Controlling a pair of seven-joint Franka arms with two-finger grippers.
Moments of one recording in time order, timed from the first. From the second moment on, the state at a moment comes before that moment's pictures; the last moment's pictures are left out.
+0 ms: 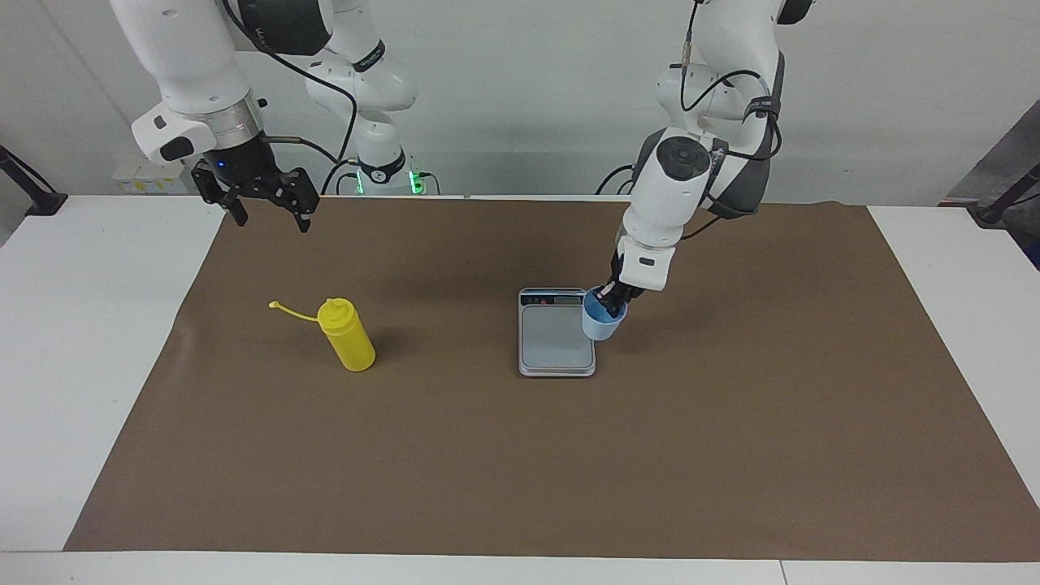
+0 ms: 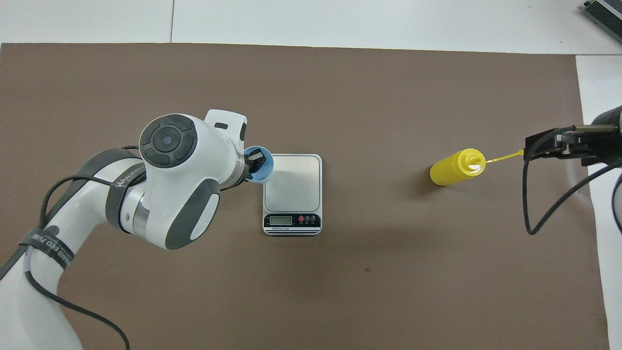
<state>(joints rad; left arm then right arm) -0.34 0.20 -0.19 -1.87 -0.06 2.15 -1.00 -0.07 0.01 0.09 -1.56 -0.04 1.57 0.13</state>
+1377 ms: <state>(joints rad) -0.41 0.33 -0.19 -1.80 -0.06 2.19 -1.14 -0.07 0.01 0.09 -1.56 -0.04 1.57 0.13</state>
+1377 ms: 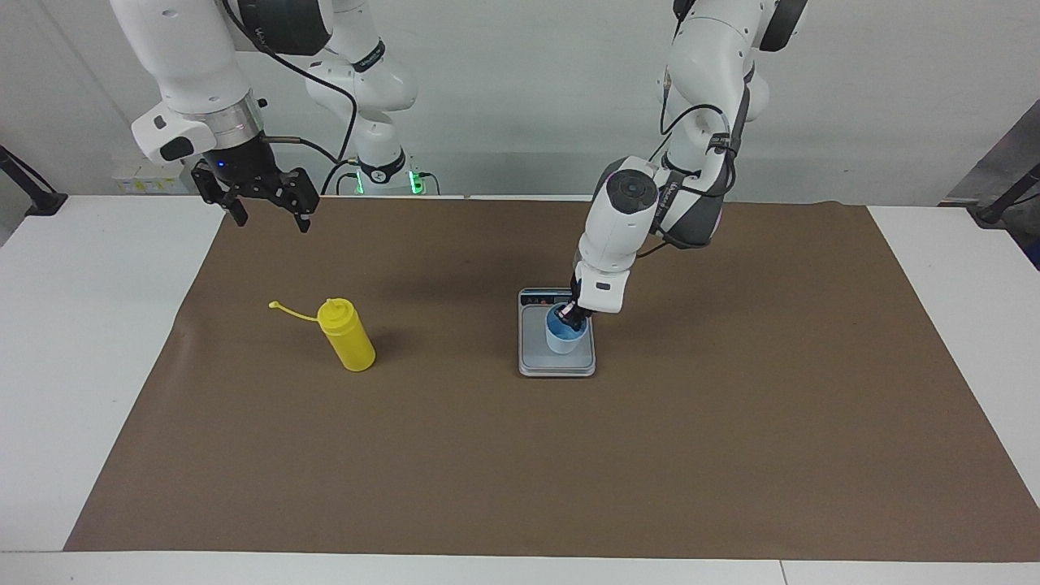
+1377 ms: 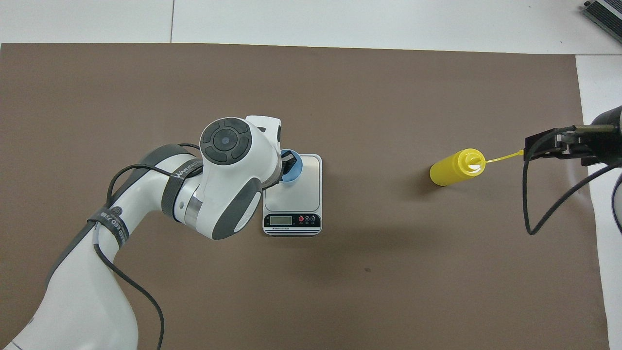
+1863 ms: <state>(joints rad) -0.41 0.33 -0.19 -1.82 -0.05 2.21 -1.14 -0.07 0.01 0.09 -1.56 -0.04 1.57 0.13</state>
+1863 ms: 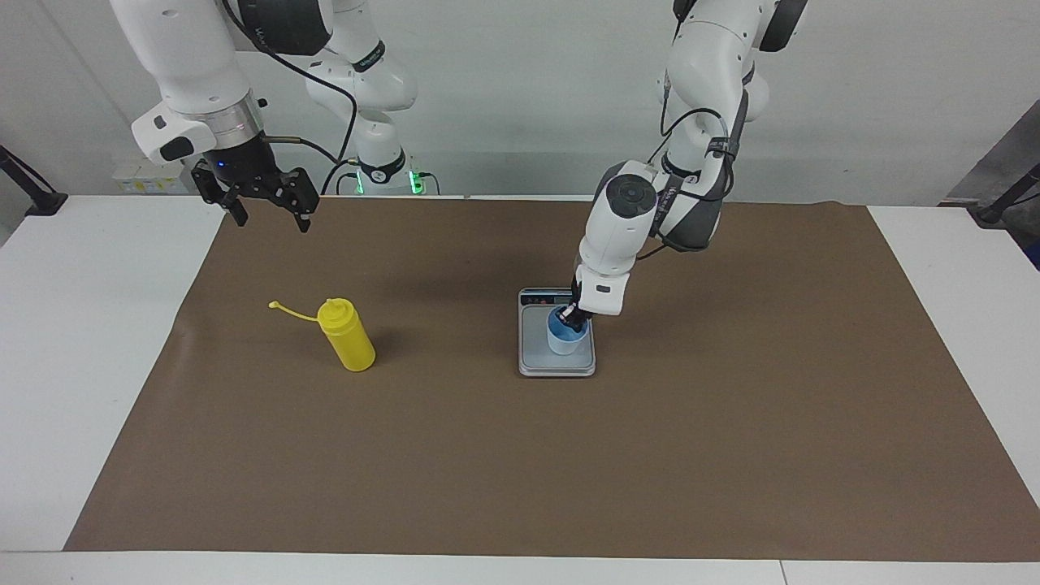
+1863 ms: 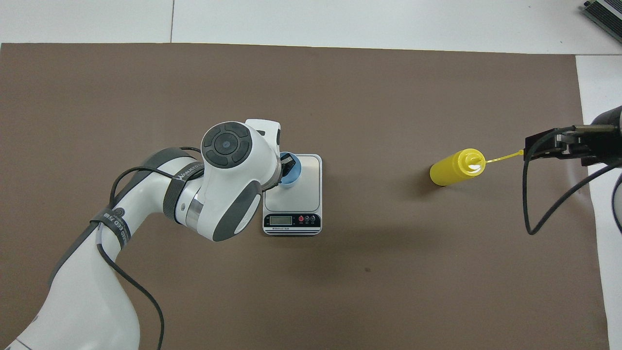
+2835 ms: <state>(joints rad) -0.41 0.33 -0.19 -1.81 -0.04 2.18 -1.14 -0.07 0.01 0.09 -1.56 -0.04 1.57 0.13</state>
